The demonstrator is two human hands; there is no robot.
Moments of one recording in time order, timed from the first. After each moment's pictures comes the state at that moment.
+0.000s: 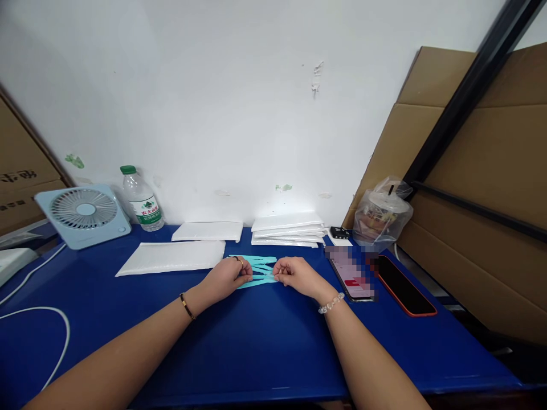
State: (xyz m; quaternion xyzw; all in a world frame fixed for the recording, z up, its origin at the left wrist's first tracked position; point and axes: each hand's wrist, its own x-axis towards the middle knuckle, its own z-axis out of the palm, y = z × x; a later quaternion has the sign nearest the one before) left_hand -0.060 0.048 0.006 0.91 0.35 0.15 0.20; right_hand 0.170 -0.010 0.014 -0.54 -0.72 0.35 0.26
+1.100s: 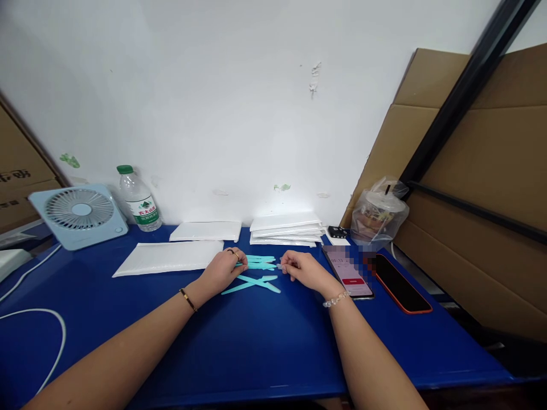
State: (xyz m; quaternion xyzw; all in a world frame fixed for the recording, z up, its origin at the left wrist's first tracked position) left_hand -0.062 0.065 -0.001 0.90 0.36 0.21 0.12; right_hand 0.194 -0.008 0.013 -0.54 -0.70 0.34 0.31
